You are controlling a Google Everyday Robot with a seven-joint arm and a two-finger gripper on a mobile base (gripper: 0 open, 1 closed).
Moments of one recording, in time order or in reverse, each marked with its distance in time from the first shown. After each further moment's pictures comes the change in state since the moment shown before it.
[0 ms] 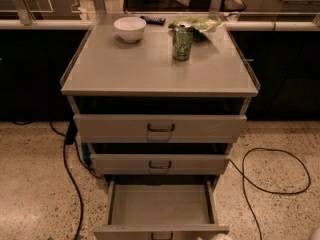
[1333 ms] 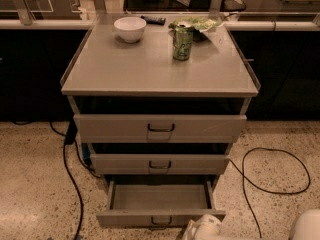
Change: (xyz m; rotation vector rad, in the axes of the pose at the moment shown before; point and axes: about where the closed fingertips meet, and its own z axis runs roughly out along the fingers) arm -0.064 -0.049 0.003 0.052 0.007 0.049
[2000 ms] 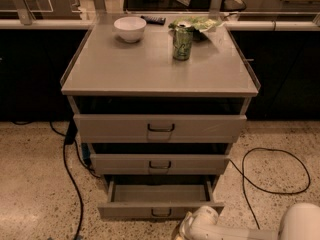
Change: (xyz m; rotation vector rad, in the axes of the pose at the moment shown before) arm -0.025 -0.027 0.011 0.007 -0.030 0.052
